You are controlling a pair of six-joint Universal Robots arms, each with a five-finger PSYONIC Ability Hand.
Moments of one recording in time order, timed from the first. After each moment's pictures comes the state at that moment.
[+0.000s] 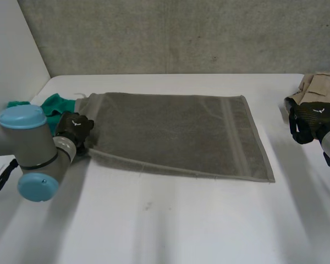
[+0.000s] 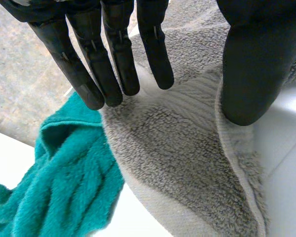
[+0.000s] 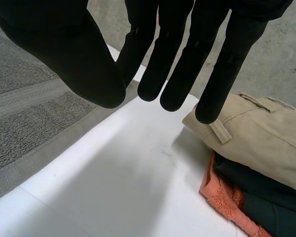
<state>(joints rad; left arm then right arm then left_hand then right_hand) 4.47 -2.26 -1.41 3.40 -1.58 3.80 1.58 -1.16 1.57 -0.14 1.33 2.81 0.73 0.72 0.72 0.72 0.54 1.14 1.17 1.19 1.20 1.02</state>
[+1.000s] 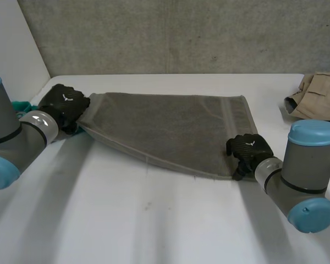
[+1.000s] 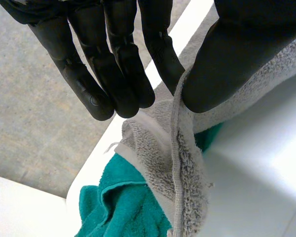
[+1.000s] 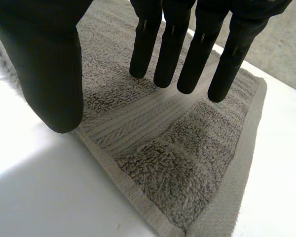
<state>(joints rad) 4.50 -1.98 -1.40 3.15 -1.41 3.85 1.92 -0.96 1.56 -0.19 1.47 2.85 1.16 1.19 1.19 1.19 0.99 0.66 0.66 0.67 0.67 0.50</state>
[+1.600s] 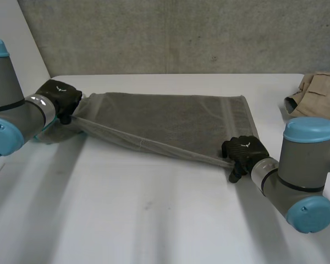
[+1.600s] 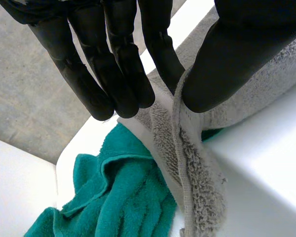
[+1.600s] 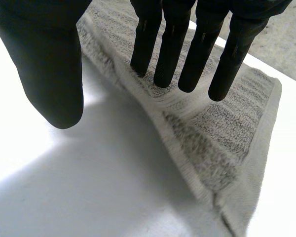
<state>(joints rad) 4.51 -2.21 -1.00 2.86 -1.49 3.78 1.95 -0.97 1.54 -0.13 1.47 2.85 1.16 1.19 1.19 1.19 0.99 0.65 0.65 0.65 0.65 0.46</state>
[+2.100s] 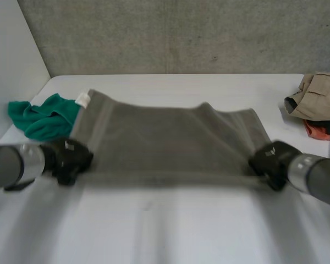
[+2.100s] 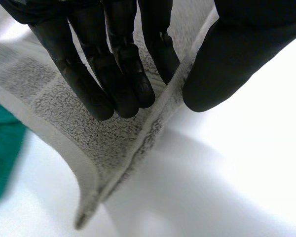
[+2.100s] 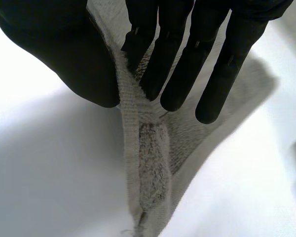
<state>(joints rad) 4.58 -1.93 -1.50 2.63 -1.25 3.98 1.80 -1.18 1.55 0.34 1.38 2.34 1.16 1.19 1.19 1.19 0.99 1.10 1.18 1.19 1.19 1.02</state>
